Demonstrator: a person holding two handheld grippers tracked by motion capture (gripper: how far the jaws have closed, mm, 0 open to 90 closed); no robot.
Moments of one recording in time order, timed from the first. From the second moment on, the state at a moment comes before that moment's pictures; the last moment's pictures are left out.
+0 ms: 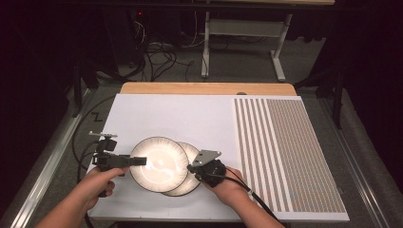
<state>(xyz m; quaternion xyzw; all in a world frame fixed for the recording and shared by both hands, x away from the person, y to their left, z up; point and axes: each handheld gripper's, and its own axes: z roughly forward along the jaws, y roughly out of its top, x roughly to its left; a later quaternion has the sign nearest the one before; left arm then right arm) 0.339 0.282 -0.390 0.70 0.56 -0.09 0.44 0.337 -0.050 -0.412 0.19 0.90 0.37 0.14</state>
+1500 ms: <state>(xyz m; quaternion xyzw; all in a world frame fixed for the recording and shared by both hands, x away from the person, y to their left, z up) 0.348 0.280 -0.411 0.68 0.59 -0.21 0.39 0.335 -0.044 -0.411 0.18 0.90 0.37 0.13</state>
